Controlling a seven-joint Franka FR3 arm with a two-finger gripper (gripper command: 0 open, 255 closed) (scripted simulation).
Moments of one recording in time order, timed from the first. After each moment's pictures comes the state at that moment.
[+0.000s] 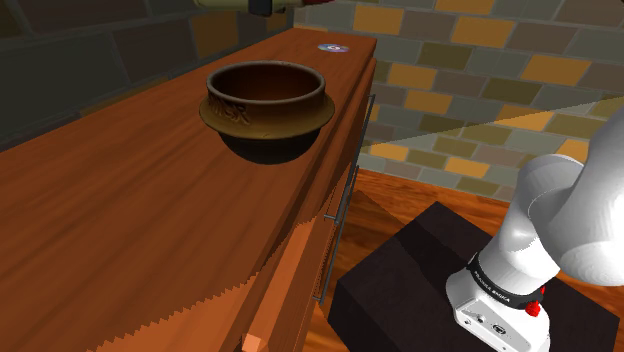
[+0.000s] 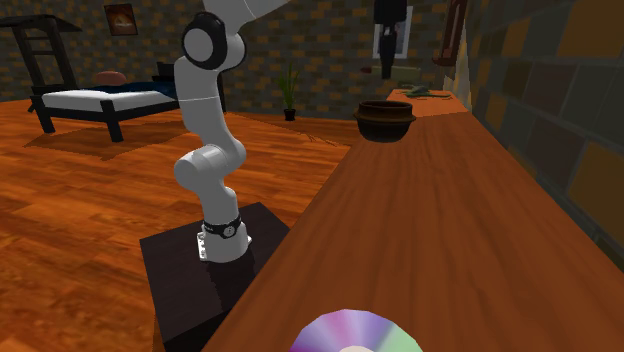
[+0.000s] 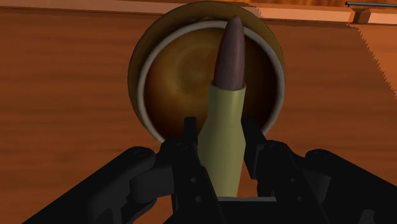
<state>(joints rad) 0.56 -0.08 0.27 -1.32 0.04 1.30 0.23</state>
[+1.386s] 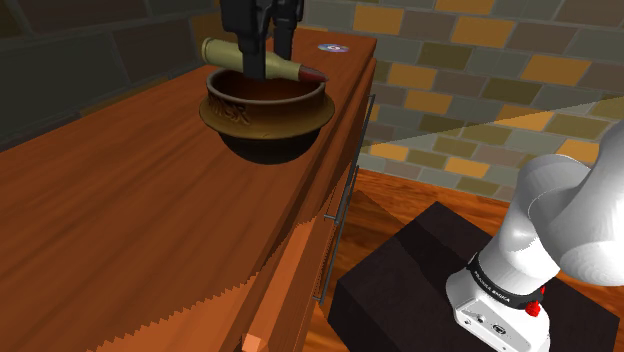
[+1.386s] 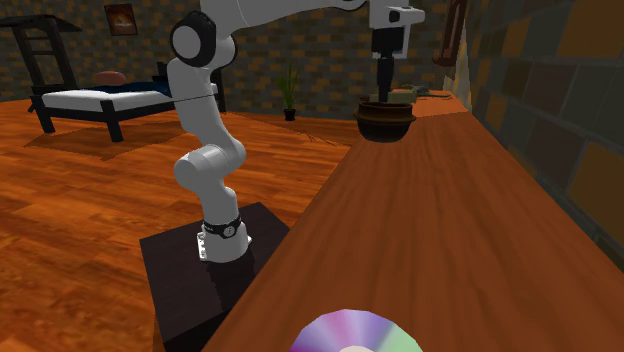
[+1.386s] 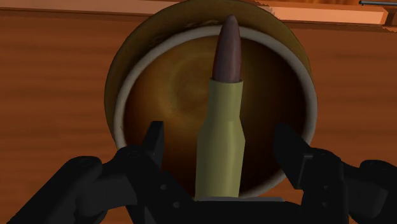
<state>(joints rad) 0.55 -0.18 0.26 -1.61 0.06 1.49 0.21</state>
